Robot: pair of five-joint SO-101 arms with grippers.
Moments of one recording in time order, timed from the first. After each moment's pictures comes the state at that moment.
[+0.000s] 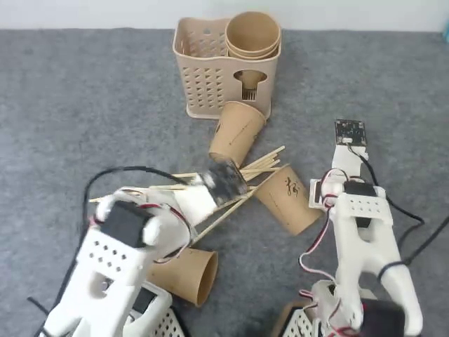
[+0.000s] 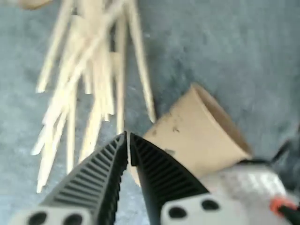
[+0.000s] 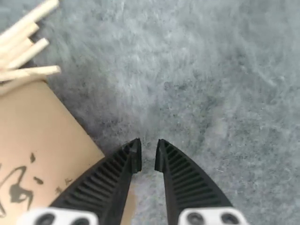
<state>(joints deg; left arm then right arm) 19.4 -48.7 44.8 98.7 -31.6 2.5 -22.4 56.4 44.3 0.8</state>
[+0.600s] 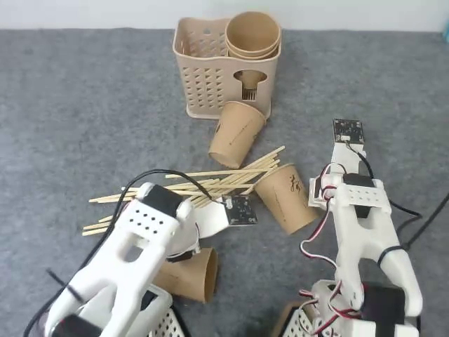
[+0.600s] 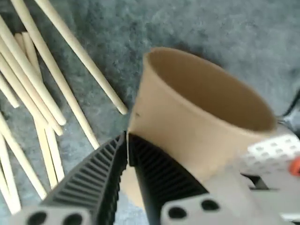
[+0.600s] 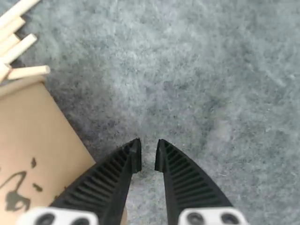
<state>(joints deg) 19.6 -32.0 56.3 87.5 -43.6 2.5 -17.3 53.5 44.3 0.8</state>
